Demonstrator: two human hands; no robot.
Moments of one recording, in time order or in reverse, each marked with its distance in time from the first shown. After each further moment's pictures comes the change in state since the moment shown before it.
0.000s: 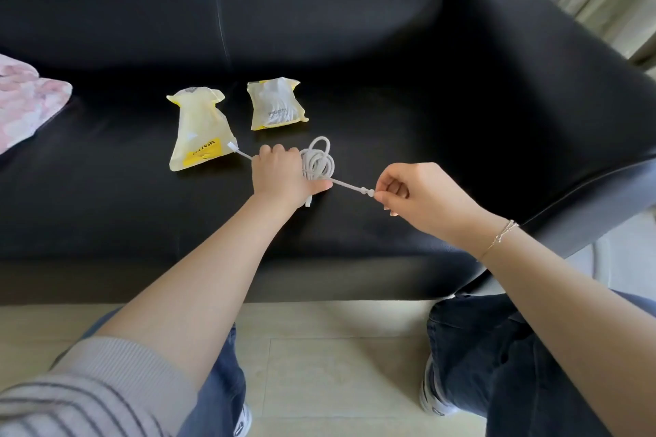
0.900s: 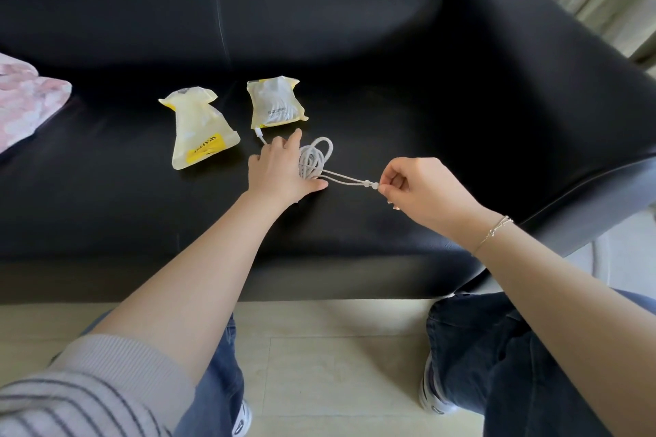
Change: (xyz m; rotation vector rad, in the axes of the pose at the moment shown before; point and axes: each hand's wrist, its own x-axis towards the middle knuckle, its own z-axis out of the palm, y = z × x) left_hand 0.002 -0.010 -0.002 -0.187 -0.059 0.076; right_hand 0.006 0.004 0.001 -0.036 0.040 0.047
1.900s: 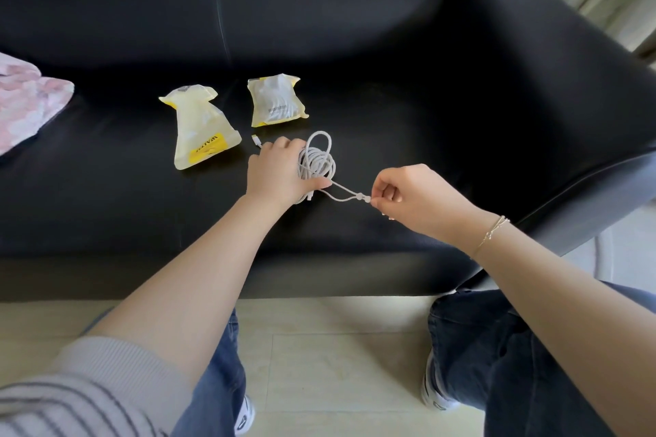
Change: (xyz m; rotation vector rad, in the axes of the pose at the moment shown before) left_hand -0.007 -0.003 0.003 0.009 0.073 0.051; right_hand -0.005 -0.004 0.006 -0.050 -0.104 -0.071
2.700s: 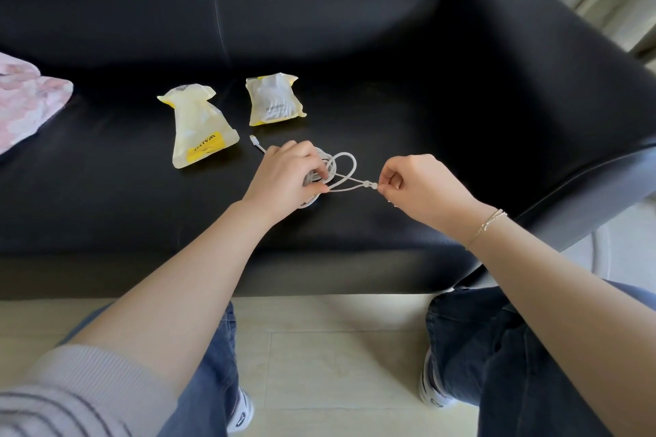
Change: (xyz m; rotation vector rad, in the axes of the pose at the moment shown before) left_hand -0.020 0.005 -0.007 -0.134 0.087 0.381; right_hand 0.003 0.004 -0.006 -0.061 0.102 0.083
